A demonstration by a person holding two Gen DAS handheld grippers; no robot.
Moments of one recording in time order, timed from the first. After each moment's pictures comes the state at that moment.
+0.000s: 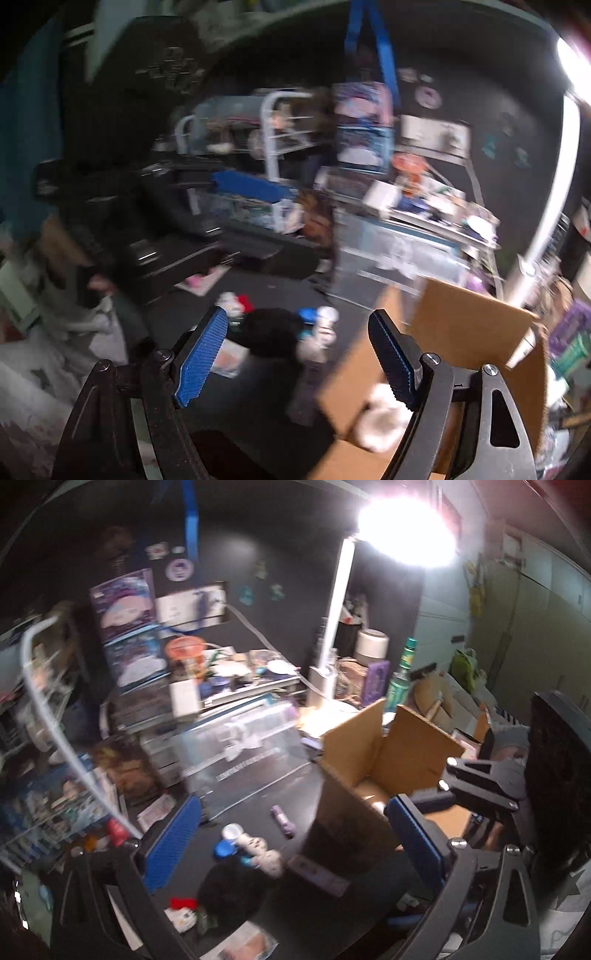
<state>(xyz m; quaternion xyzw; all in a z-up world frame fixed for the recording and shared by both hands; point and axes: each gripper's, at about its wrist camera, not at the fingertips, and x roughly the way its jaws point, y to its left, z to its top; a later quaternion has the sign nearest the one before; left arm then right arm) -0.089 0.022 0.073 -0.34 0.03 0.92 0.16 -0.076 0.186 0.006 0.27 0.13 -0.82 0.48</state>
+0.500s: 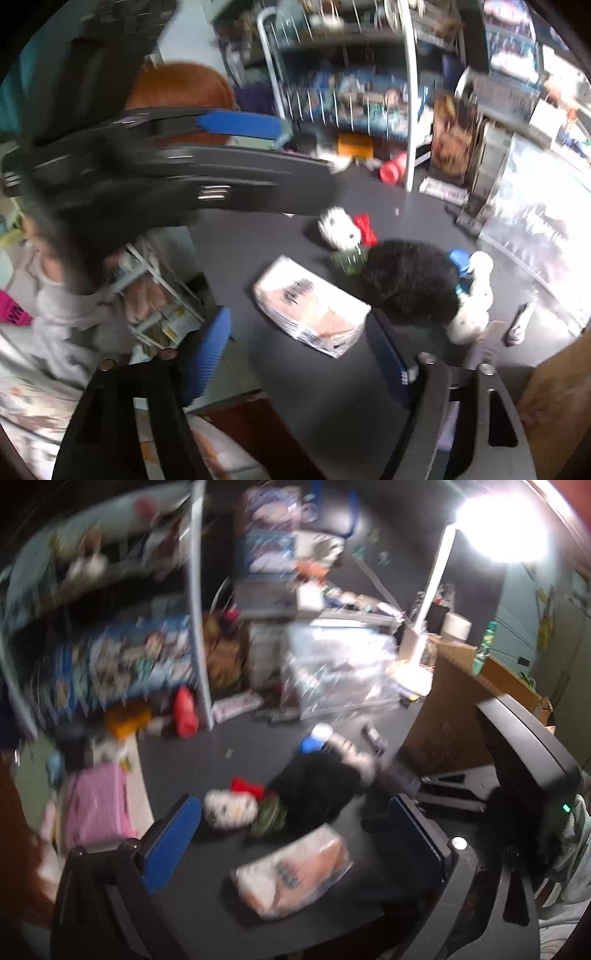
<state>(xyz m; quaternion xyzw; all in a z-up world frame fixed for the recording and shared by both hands) -0.014 -0.074 -0.054 -0.37 -0.05 0.93 0.03 -0.058 0.062 -0.124 0.38 0.19 -0.70 0.58</state>
